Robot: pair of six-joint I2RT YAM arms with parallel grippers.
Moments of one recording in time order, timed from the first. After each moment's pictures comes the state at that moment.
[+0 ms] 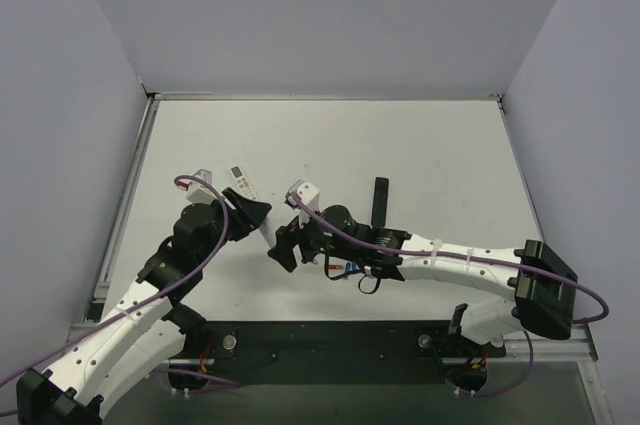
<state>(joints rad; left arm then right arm) -0.55 0.69 0.51 -0.16 -0.11 -0.97 1.13 1.35 0.85 0.15 0.02 0.31</state>
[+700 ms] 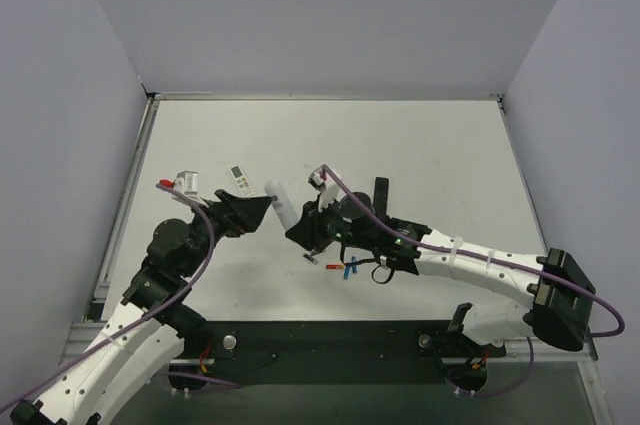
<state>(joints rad) -0.55 0.54 0.49 -0.05 -0.06 -0.82 1.08 1.34 0.86 0.09 0.01 0.43</state>
